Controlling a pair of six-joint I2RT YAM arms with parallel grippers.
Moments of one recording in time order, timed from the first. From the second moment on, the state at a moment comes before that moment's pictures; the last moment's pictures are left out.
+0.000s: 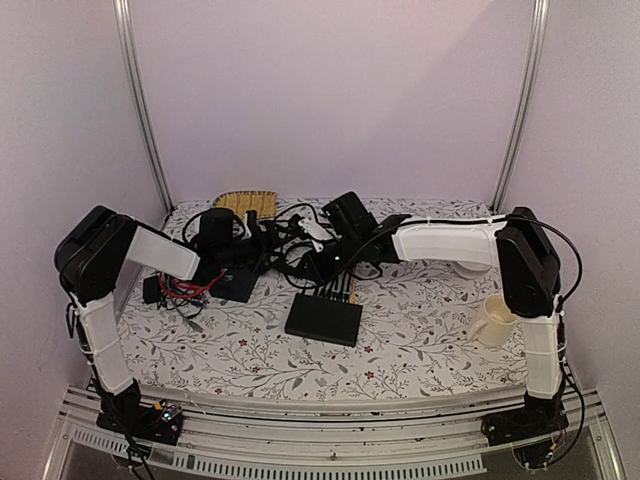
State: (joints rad) left arm -0.45 1.91 0.95 0.63 0.45 -1.05; right arm 0.87 2.14 1.68 -0.26 -0.29 0.11
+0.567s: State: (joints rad) left arm -0.48 2.06 1.03 0.51 0.67 -0.96; right arm 0.88 2.02 1.48 -0.18 -0.33 0.10
